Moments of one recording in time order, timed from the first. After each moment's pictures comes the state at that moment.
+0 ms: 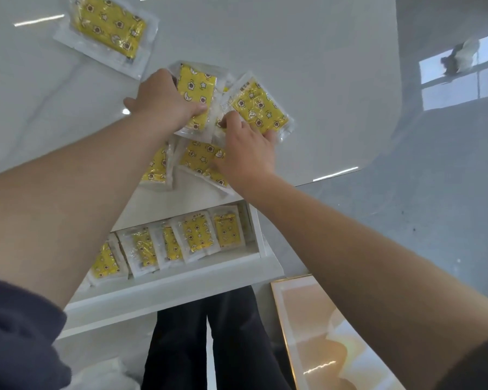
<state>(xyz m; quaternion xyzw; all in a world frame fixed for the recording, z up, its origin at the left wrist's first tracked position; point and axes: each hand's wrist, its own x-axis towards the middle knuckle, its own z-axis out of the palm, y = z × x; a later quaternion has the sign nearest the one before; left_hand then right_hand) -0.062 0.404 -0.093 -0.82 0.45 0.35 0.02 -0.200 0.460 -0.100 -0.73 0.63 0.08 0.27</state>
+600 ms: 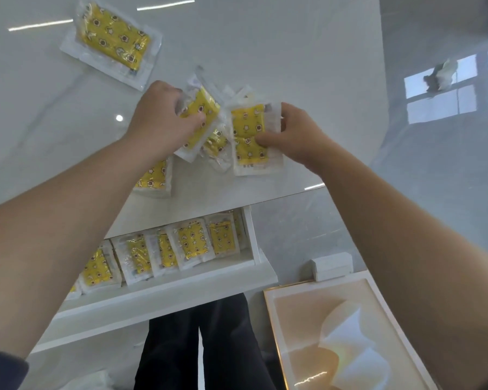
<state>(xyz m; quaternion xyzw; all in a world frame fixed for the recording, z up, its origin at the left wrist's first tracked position) -0.055 0.427 -0.072 -0.75 0.52 0.39 -0.10 -0.270 0.403 -0.070 -0.52 0.65 -0.02 0.56</state>
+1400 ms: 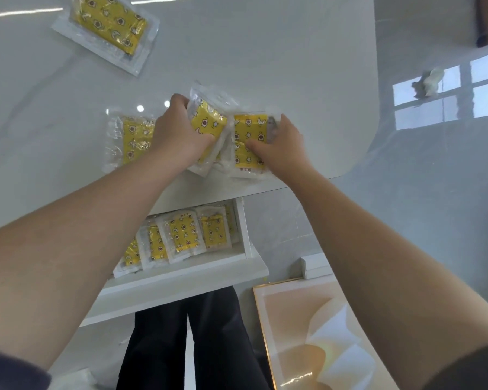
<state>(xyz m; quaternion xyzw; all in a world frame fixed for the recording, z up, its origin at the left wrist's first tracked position) -0.089 0.458 -0.077 -0.78 0.42 0.45 -0.11 -0.264 0.442 -0.079 -0.52 0.72 -0.02 0.46</state>
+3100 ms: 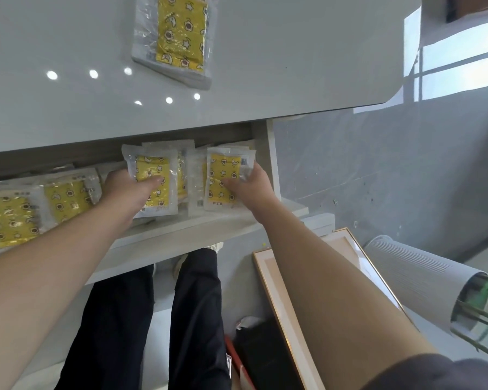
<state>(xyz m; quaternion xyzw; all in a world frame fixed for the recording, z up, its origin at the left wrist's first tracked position) 0.015 0.693 -0.215 -0.80 0.17 0.57 -0.09 -0.193 0.654 -0.177 -0.29 0.77 -0.02 0.57</state>
